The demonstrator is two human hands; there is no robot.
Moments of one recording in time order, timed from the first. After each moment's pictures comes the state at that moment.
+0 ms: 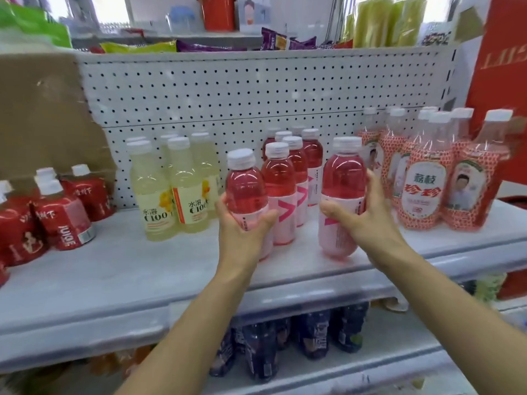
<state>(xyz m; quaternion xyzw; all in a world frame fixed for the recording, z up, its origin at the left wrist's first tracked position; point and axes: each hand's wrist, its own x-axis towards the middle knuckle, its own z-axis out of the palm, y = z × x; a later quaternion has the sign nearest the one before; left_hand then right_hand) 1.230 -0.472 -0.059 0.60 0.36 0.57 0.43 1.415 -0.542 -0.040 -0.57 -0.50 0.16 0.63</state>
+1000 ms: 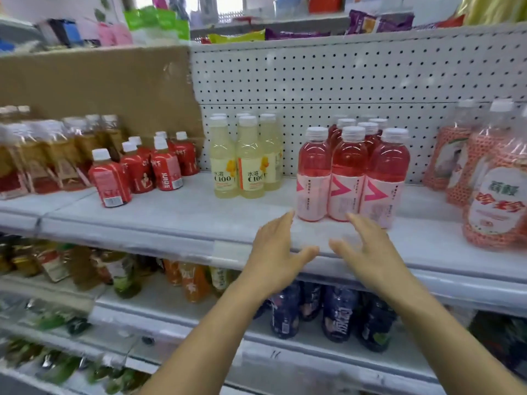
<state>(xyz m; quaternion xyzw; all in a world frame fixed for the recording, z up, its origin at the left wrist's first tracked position) 1.222 -0.559 -0.078 0.75 0.55 0.31 0.19 1.401 -0.571 -0.076 -0.64 -0.66 0.17 0.35</state>
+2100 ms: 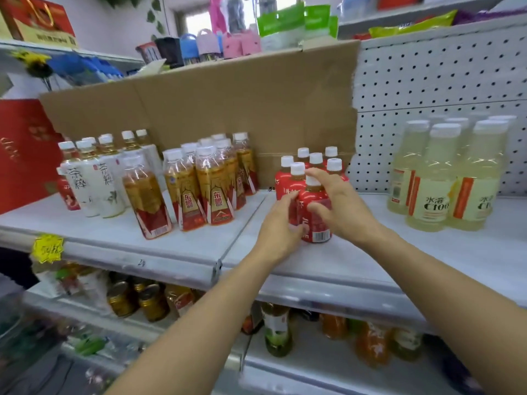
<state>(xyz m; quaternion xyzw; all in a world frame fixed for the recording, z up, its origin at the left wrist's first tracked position) 0.807 -0.385 -0.059 0.70 0.55 0.40 0.18 0.956 -0.369 -0.031 -0.52 -0.76 0.08 0.37</state>
